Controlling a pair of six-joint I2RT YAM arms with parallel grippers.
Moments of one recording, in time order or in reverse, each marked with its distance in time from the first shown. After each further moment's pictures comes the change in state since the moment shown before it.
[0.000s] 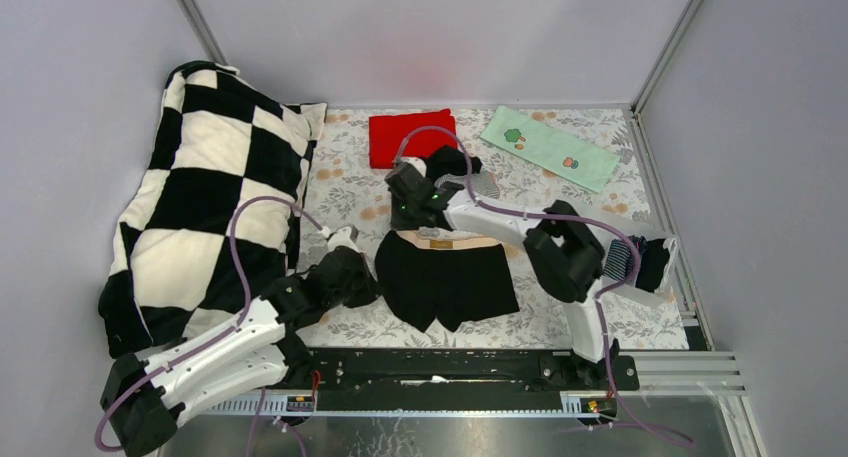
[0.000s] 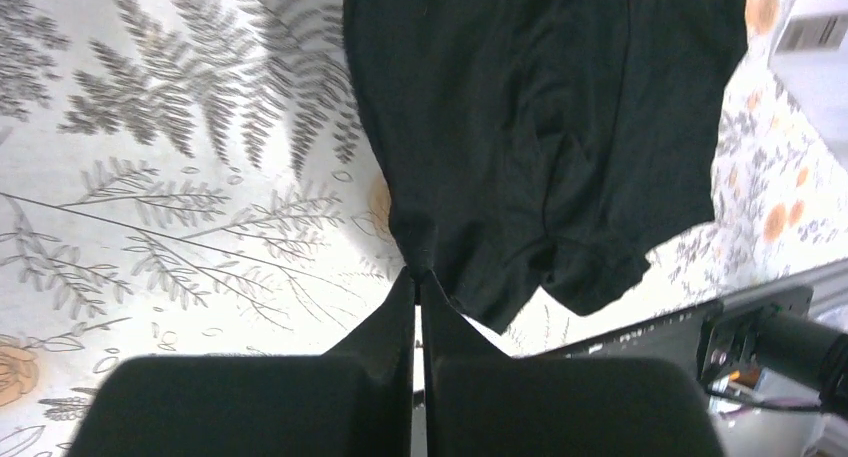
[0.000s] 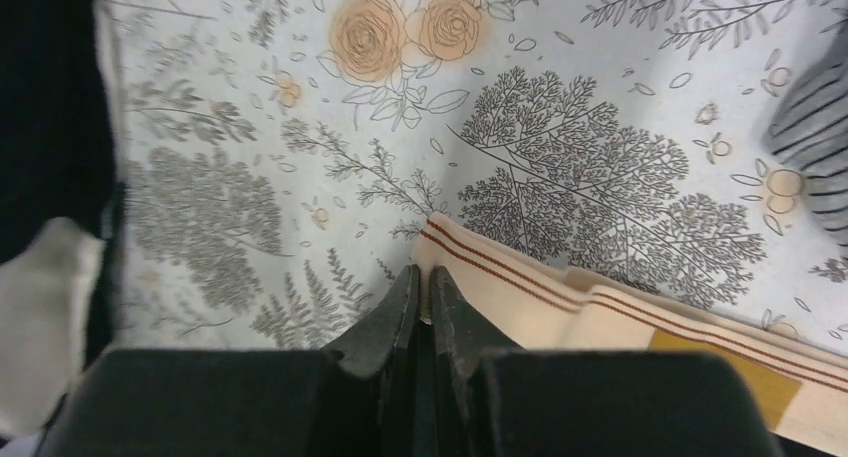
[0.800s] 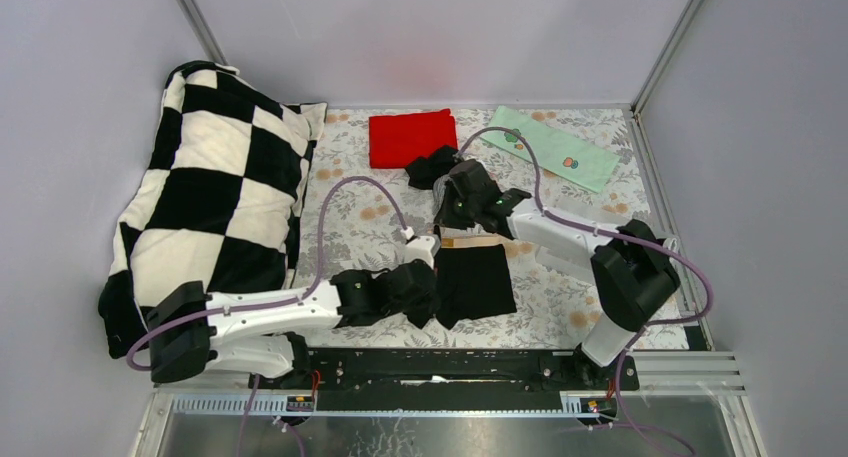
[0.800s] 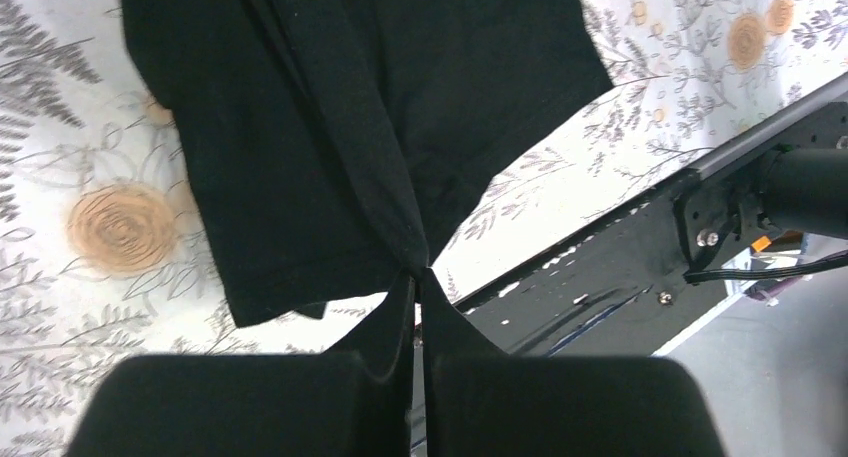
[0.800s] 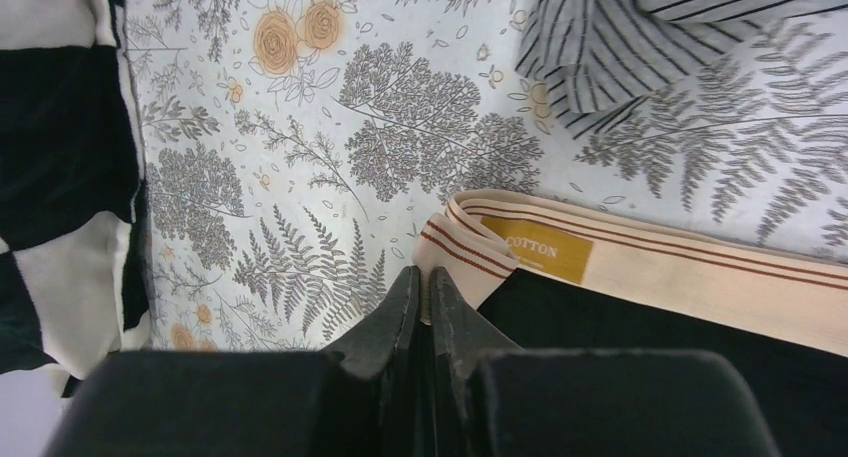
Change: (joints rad) left arm -0.402 0.438 0.259 0.153 -0.077 0.068; right arm -0.184 -0.393 -0.452 0.167 -0.113 0.047
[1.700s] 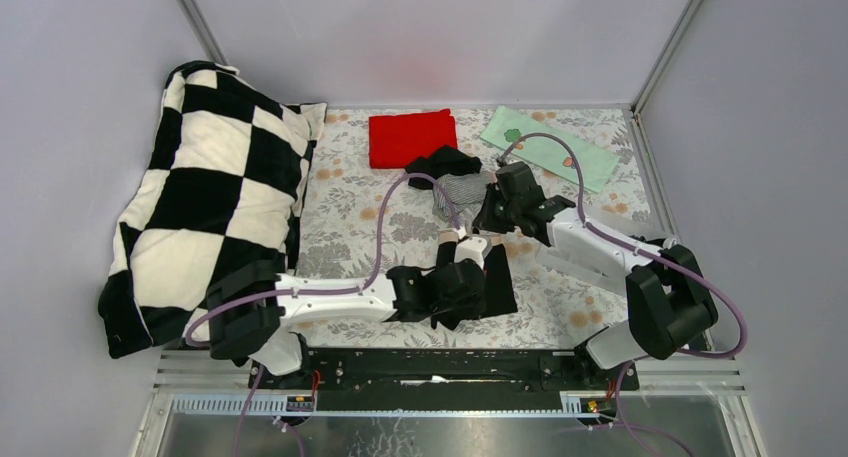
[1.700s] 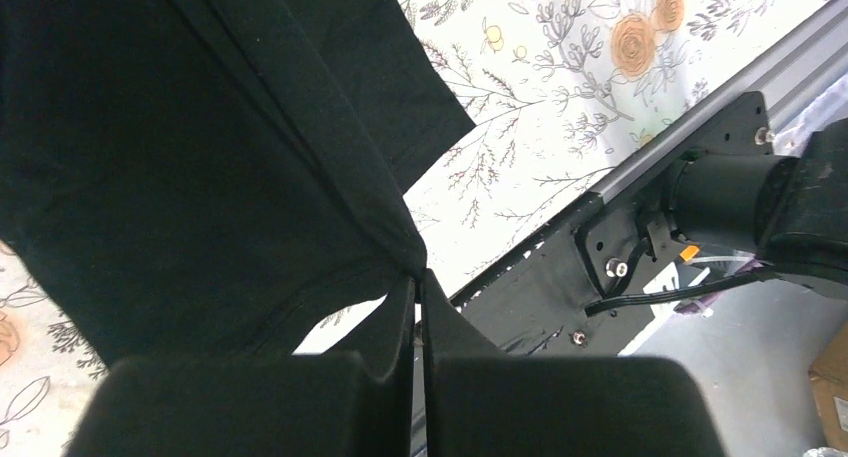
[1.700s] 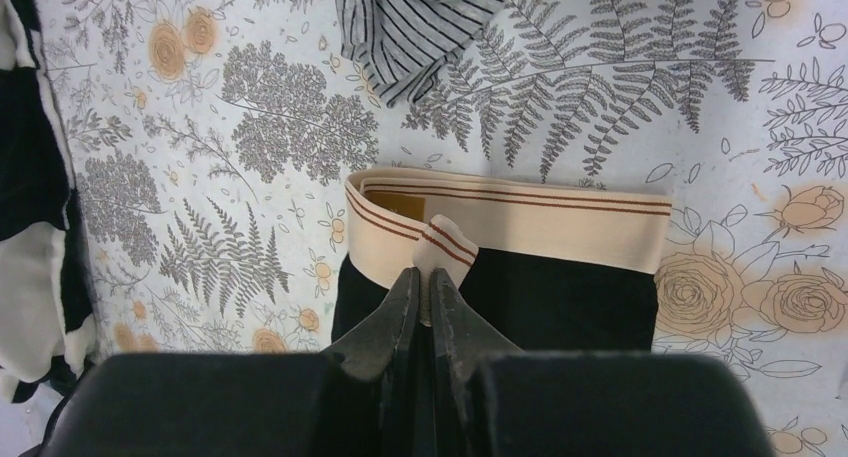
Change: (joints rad) left arm -0.064 0.335 0.241 0.158 0.047 0.029; right arm -0.185 -0.223 -0.206 -0.036 -0.054 -0.093
